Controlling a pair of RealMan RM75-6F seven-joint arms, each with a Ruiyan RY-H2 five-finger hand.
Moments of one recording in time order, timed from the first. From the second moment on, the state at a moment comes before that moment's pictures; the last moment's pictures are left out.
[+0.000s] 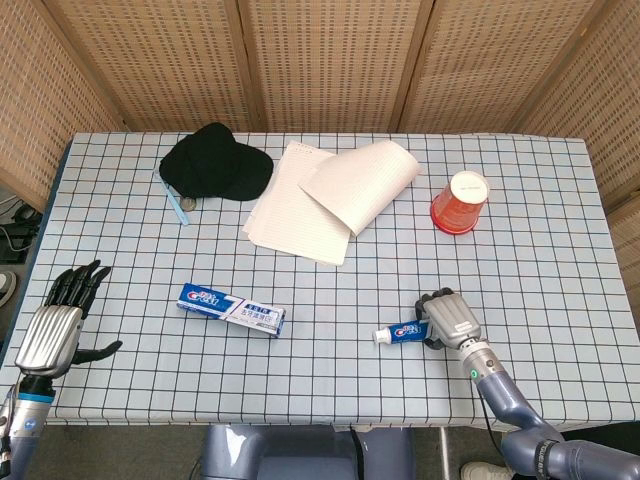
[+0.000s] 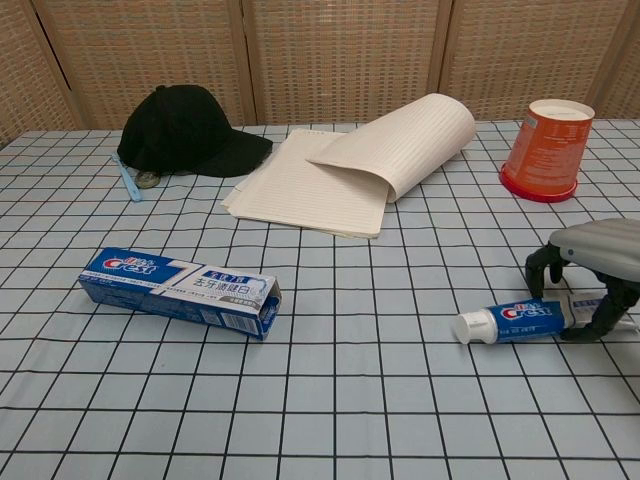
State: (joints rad) left arm -0.20 -1.13 -0.03 -1.79 1.46 1.39 0.13; right arm 0.53 -1.45 0.09 -1.45 -1.20 0.89 -0.36
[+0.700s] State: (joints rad) left arm -0.33 -1.19 -0.04 -1.68 1.58 1.26 0.16; right arm 0.53 -1.36 0.09 -1.57 -1.21 0.98 -0.40
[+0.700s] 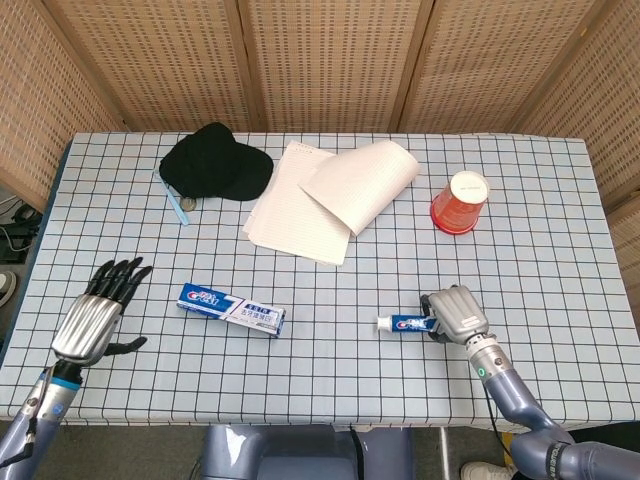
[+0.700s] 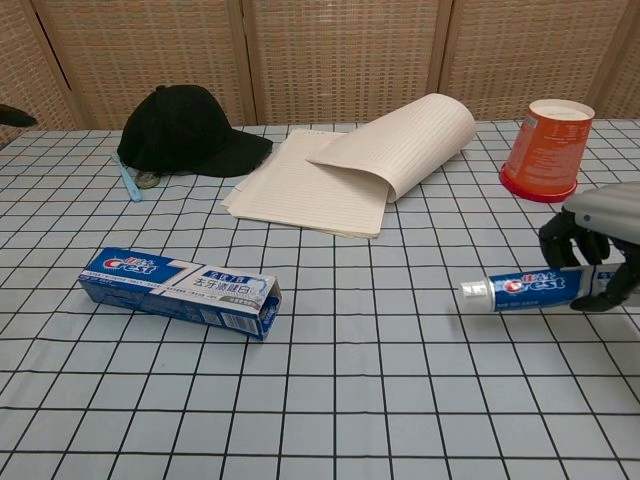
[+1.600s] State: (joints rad) left arm -0.69 -1.50 0.01 -1.15 1.70 0.91 -0.03; right arm 0.51 -1.21 0.09 -1.74 -1.18 1.08 -0.47
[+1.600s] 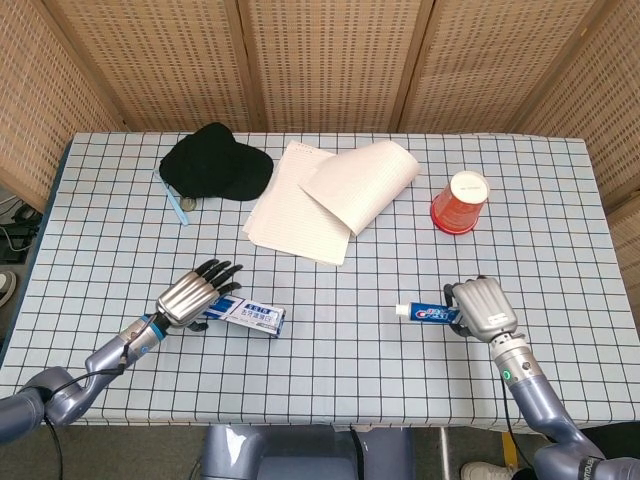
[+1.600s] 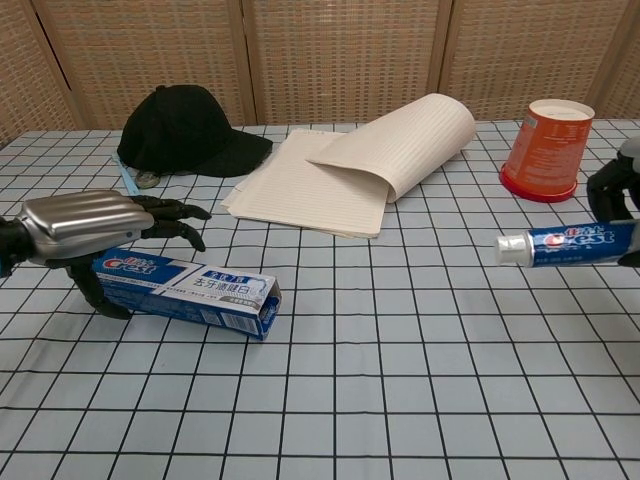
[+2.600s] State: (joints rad) left arm -0.72 -1.59 -0.14 -1.22 1.52 1.02 -0.41; right arm 0.53 -1.06 0.14 -1.97 -1.29 1.17 -0.60
